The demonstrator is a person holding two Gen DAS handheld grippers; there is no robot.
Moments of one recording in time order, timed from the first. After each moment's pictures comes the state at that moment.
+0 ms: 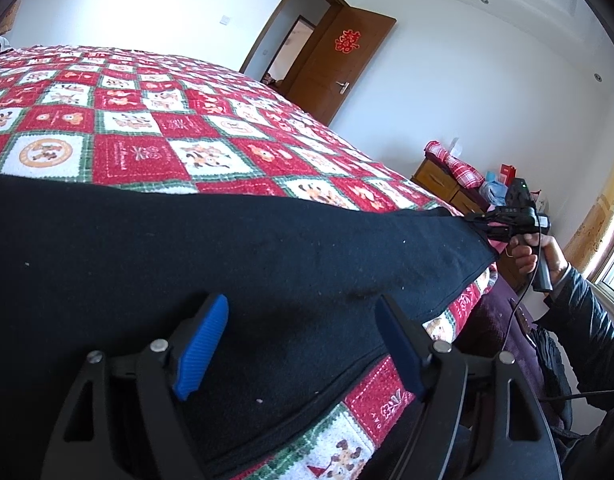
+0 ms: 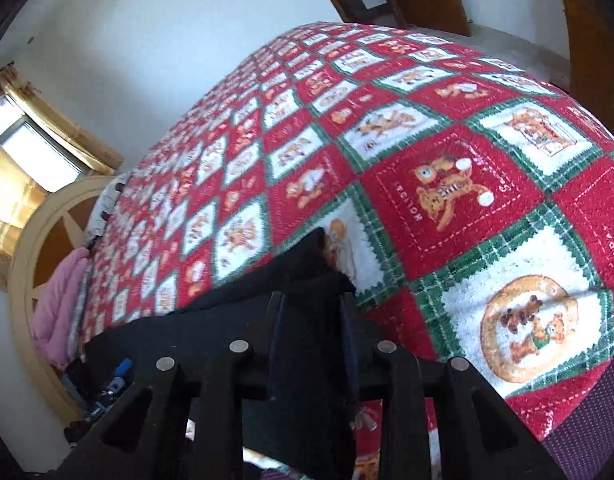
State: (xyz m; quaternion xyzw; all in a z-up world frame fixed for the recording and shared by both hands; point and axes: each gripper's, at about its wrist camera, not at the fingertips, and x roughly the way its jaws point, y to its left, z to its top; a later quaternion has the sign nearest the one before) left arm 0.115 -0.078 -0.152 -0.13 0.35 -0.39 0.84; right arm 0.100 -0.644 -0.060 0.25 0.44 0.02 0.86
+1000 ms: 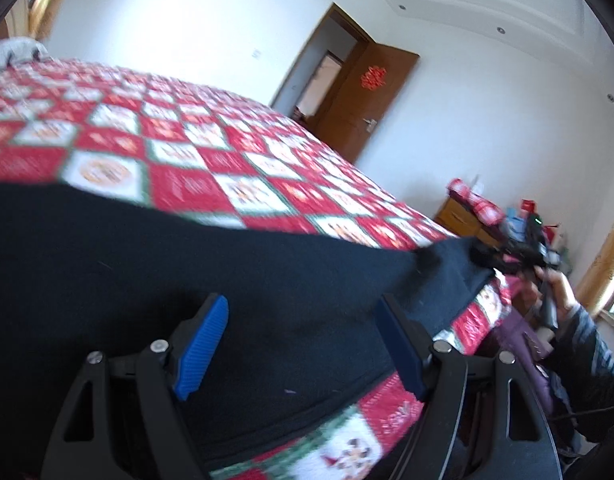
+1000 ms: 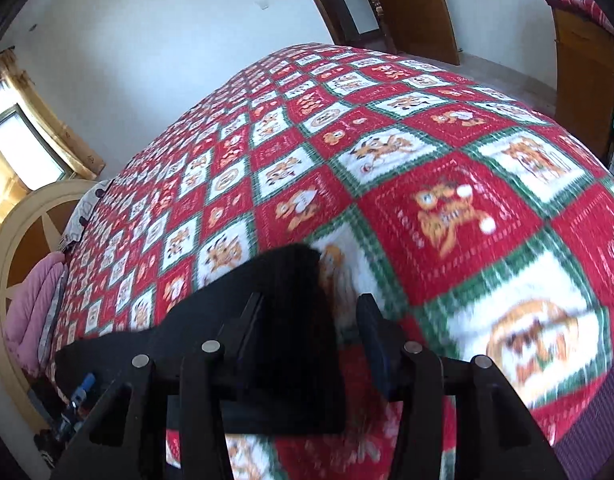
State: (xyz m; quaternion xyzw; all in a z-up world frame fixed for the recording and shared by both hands) left arm 0.096 -0.039 -0.134 -0.16 0.29 -0.32 0.89; right arm 0.099 -0.630 -0.055 0.22 0.41 -0.01 0.89
